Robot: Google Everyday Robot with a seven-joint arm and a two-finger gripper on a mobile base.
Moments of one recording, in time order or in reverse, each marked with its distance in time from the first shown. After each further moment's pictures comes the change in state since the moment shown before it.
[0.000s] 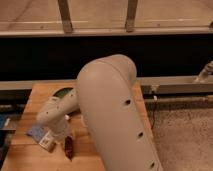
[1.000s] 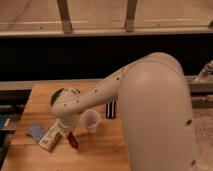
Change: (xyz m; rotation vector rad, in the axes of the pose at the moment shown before) arm 0.001 -0.034 -0.083 -0.073 -0.299 -0.021
